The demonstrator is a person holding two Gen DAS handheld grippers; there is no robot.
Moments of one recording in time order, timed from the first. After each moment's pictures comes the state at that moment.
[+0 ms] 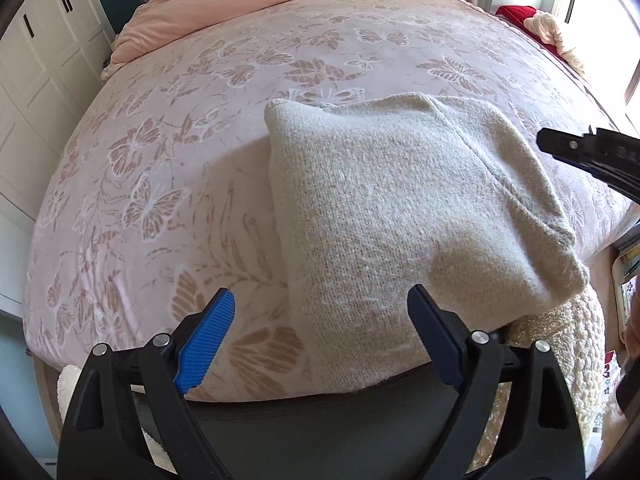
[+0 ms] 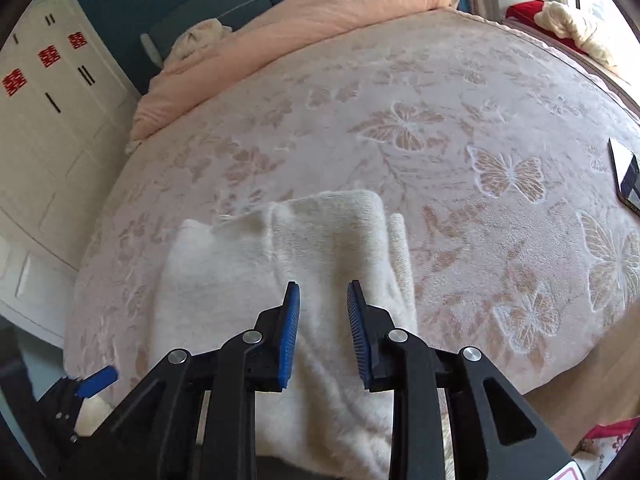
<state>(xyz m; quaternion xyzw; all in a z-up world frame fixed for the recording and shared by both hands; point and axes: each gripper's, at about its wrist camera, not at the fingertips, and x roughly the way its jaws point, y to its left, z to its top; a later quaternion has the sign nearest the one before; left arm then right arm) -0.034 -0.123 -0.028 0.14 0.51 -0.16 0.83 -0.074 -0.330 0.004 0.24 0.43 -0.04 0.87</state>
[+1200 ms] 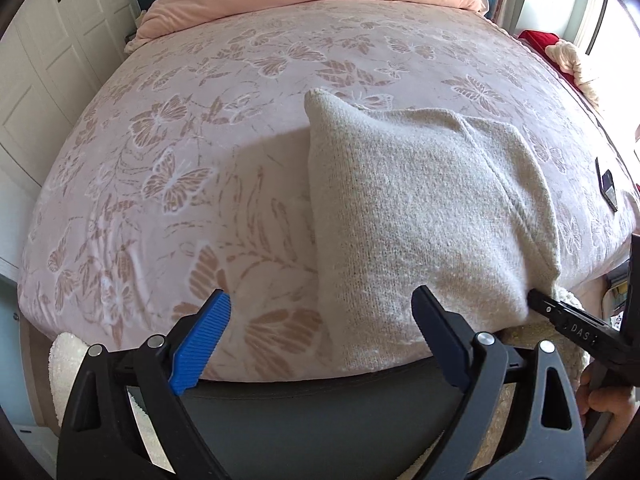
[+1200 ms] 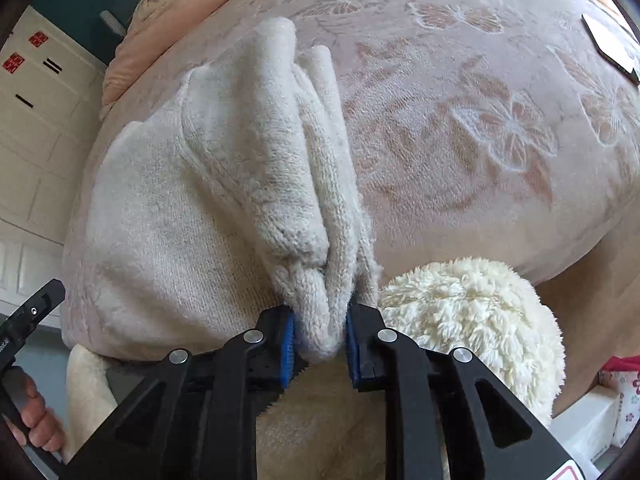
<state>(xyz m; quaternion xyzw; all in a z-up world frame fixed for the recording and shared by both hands) -0.037 -0.101 -0.018 0.10 0.52 -0.14 0.83 -0.136 -0.350 -0.086 0.29 0.52 -0.09 0.80</state>
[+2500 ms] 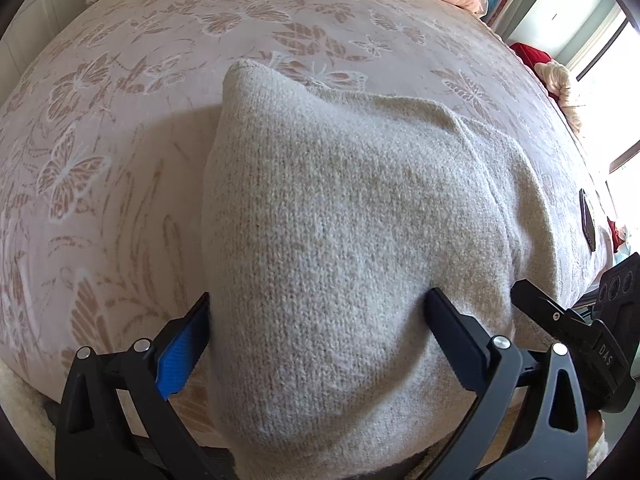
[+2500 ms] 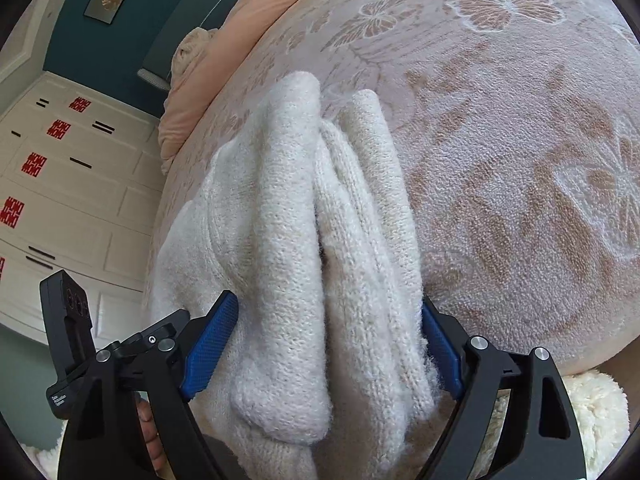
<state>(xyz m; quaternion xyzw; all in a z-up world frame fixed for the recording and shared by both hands) 0.028 -0.145 -0.079 0.00 0.57 -0.18 0.80 -0.083 -0.386 -0.122 0.43 0.43 0.01 0.79</state>
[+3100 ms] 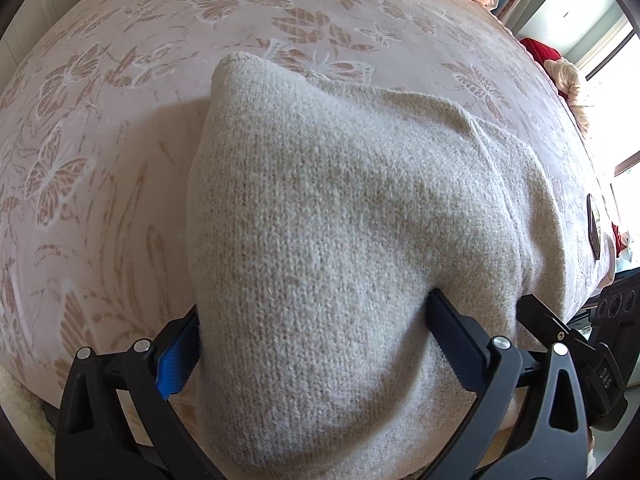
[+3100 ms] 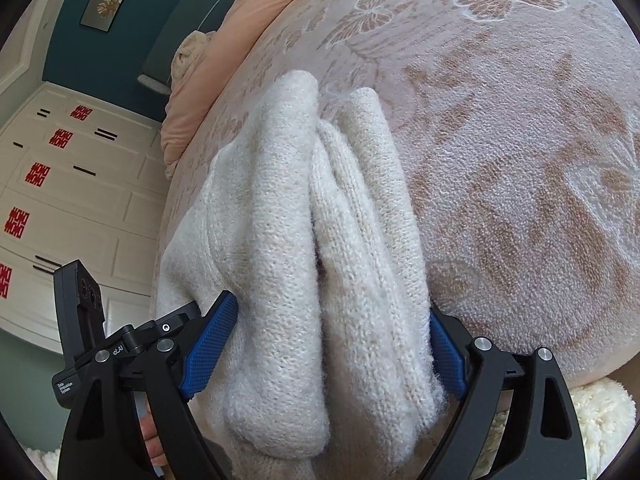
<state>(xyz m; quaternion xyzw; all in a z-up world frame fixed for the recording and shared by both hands) 0.047 -0.157 -0.090 0.00 0.60 -0.18 0.78 -0.070 -0.397 -0.131 0.44 0.43 0.02 0.79</state>
